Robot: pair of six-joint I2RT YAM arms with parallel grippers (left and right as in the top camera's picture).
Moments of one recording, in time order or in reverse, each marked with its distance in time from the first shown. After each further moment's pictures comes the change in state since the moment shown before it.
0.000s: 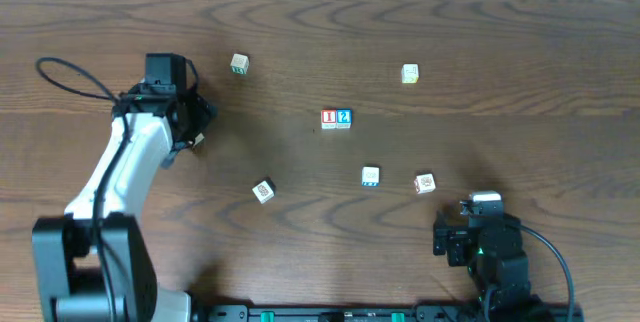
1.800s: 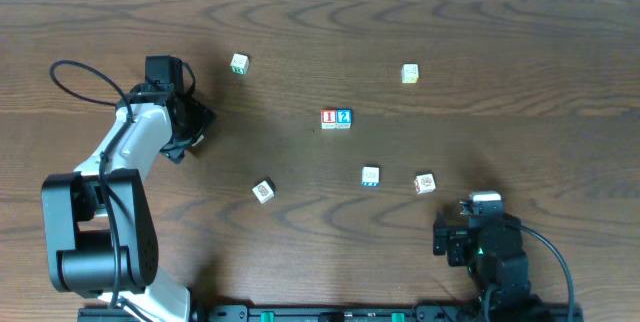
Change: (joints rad) left arm 0.050 0.135 0.000 0.112 0.114 -0.023; right arm 0.000 0.000 0.000 0.000 0.000 0.000
